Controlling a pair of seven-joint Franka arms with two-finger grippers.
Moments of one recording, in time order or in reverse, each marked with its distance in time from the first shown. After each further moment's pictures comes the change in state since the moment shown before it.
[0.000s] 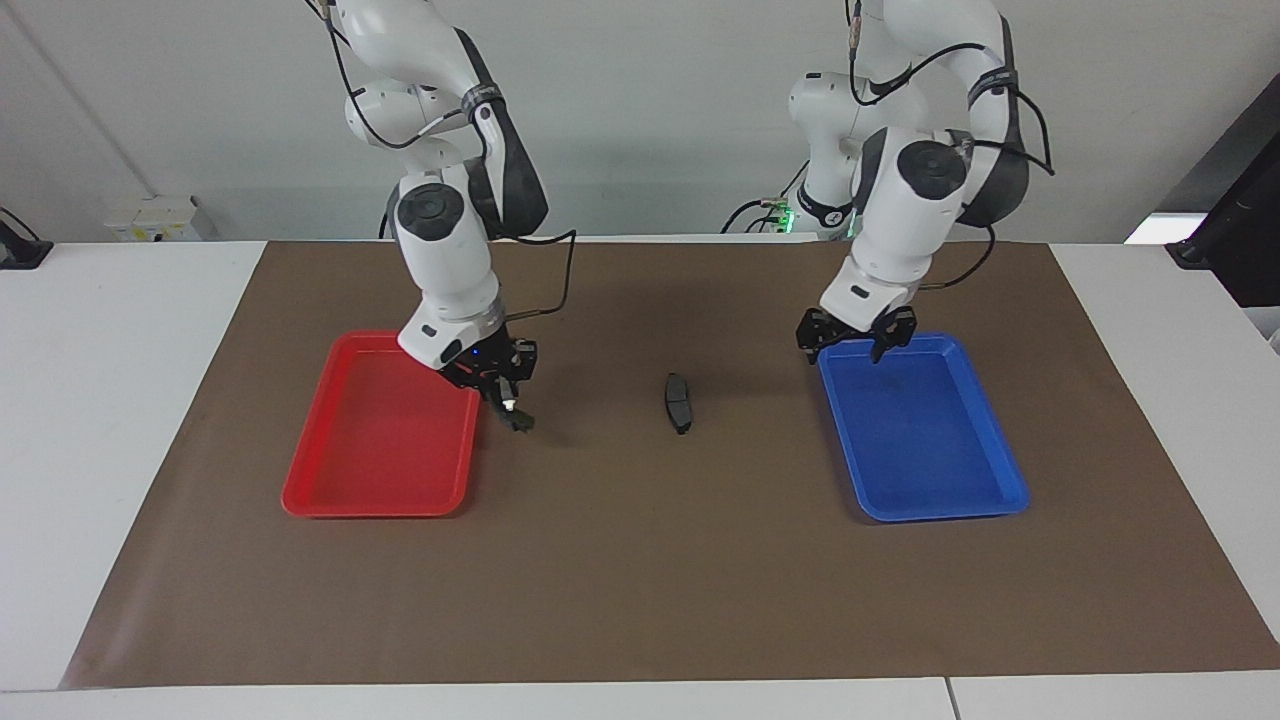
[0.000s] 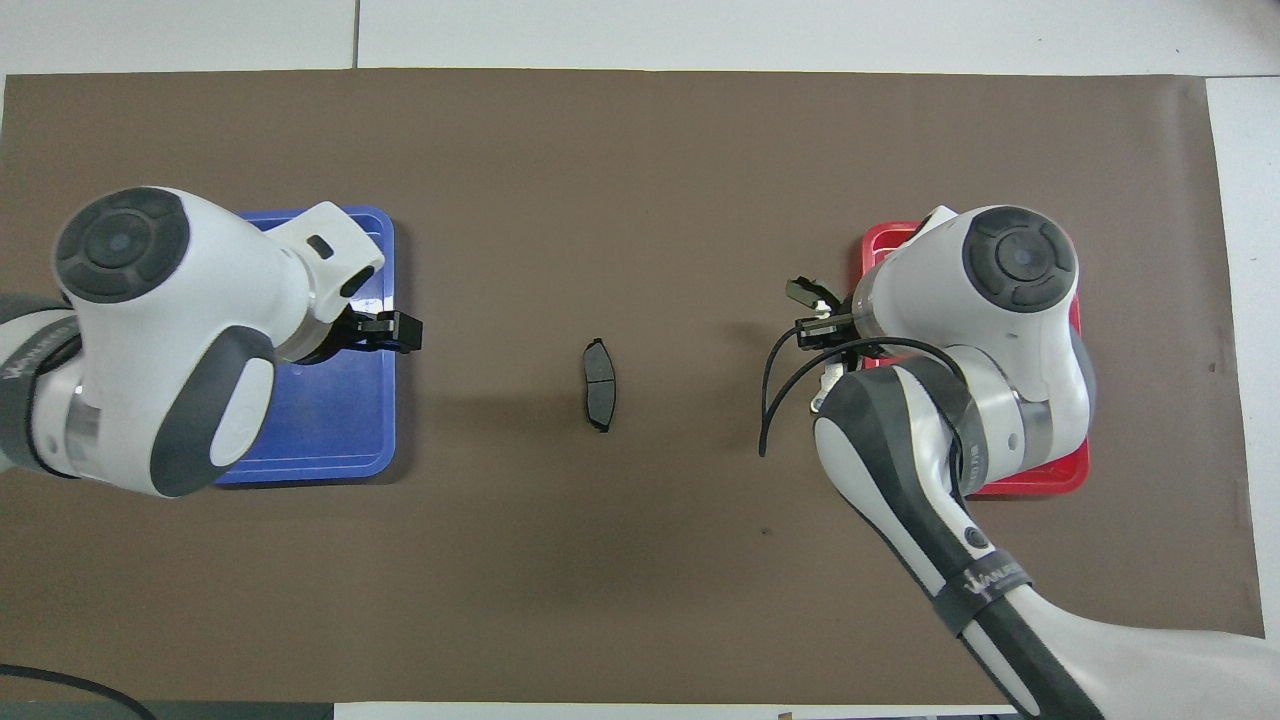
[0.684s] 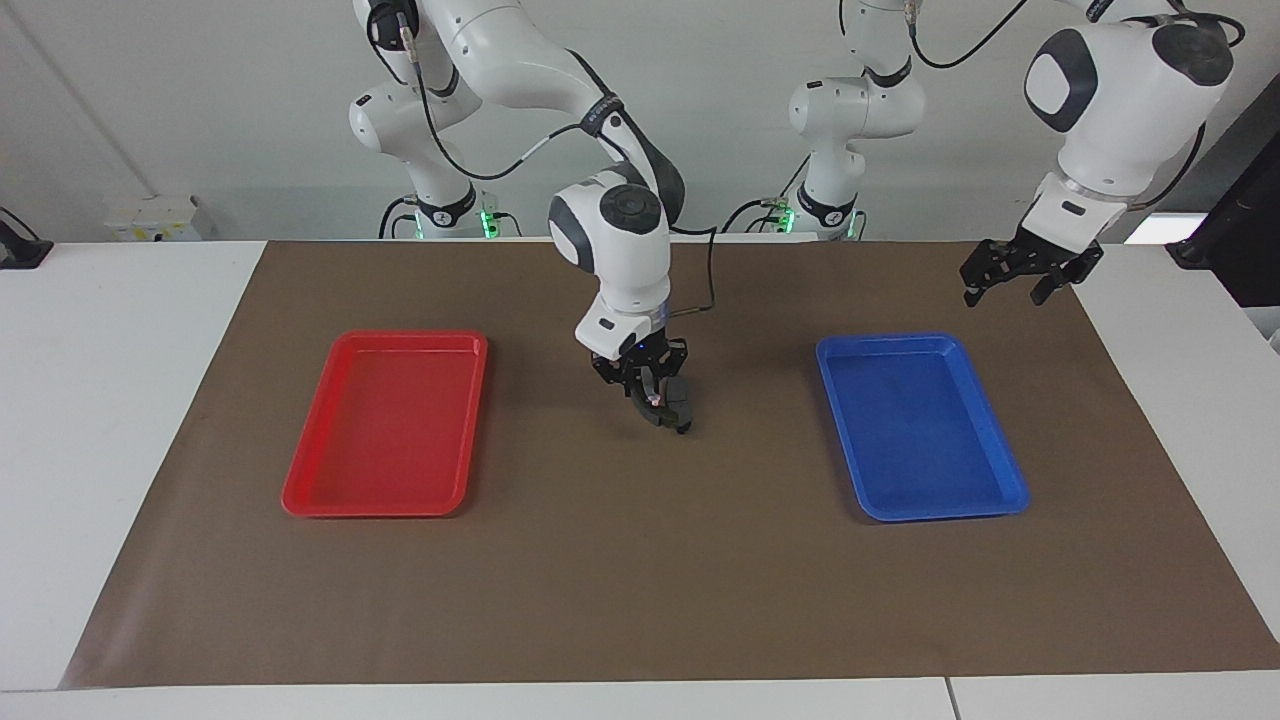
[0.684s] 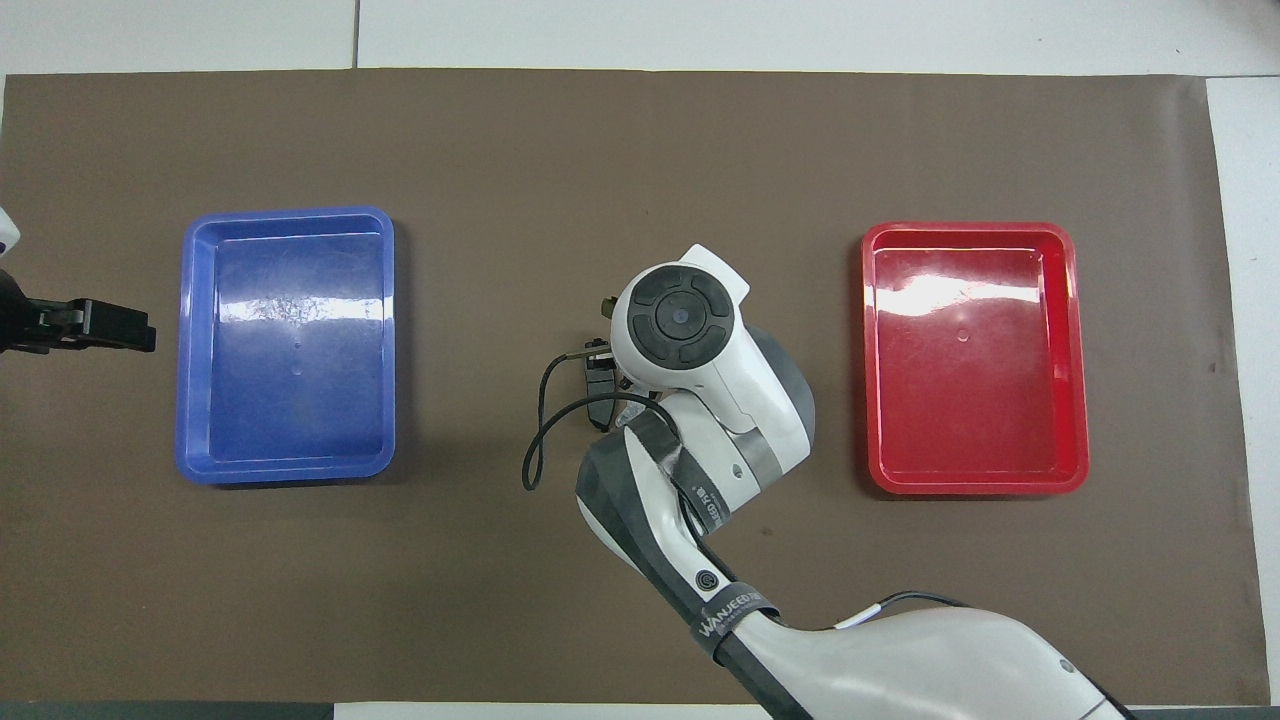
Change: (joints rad) left arm 0.294 -0.091 0.003 0.173 0.000 -0.266 0.267; right arm 0.276 0.284 0.001 0.287 -0.001 0.062 0.307
